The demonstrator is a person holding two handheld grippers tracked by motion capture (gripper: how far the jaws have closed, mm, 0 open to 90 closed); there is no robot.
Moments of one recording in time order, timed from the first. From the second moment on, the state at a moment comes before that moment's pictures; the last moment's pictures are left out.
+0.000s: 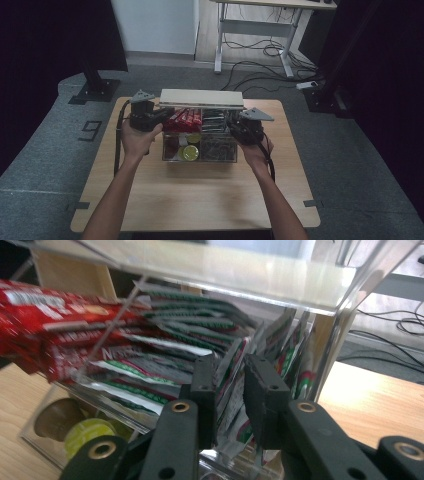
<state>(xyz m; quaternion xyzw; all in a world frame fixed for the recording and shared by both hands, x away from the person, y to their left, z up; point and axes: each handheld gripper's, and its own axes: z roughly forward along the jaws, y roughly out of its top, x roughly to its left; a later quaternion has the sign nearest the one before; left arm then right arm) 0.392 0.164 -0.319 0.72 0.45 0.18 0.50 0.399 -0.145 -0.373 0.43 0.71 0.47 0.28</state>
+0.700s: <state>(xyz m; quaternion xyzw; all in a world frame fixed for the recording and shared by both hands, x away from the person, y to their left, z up) 0.393 0.162 -0.318 0.72 0.45 0.18 0.50 0.369 -0.180 -0.355 0.43 0.68 0.53 0.28</state>
